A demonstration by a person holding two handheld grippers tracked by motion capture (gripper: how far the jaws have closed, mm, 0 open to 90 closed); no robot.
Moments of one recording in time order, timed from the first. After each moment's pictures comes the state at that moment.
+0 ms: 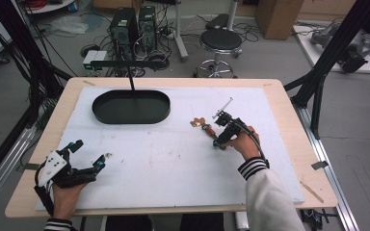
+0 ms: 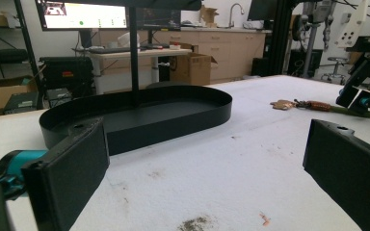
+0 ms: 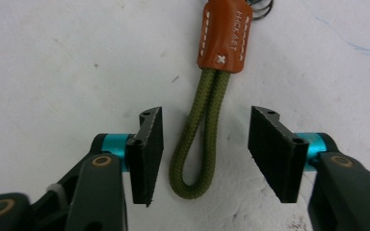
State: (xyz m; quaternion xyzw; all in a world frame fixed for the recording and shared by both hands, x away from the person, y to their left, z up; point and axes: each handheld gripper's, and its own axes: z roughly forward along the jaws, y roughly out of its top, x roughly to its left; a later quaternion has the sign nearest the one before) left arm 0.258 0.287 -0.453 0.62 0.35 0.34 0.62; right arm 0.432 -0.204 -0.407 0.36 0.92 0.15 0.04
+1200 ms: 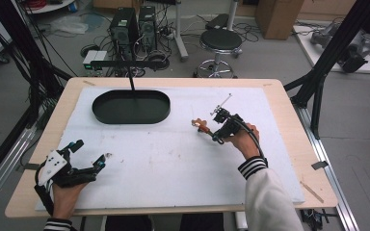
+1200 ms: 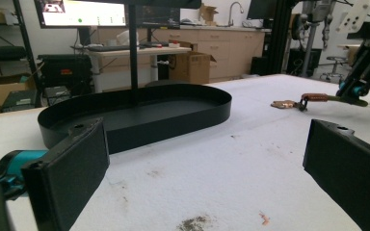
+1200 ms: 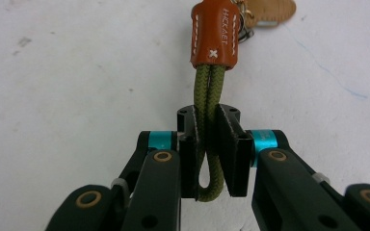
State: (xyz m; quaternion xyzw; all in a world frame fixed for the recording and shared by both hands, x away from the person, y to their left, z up) left arm 0.259 0.288 -0.453 0.62 0.34 0.33 0.62; right arm 0.431 -0.198 -0.390 0.32 0.93 0.19 0.04
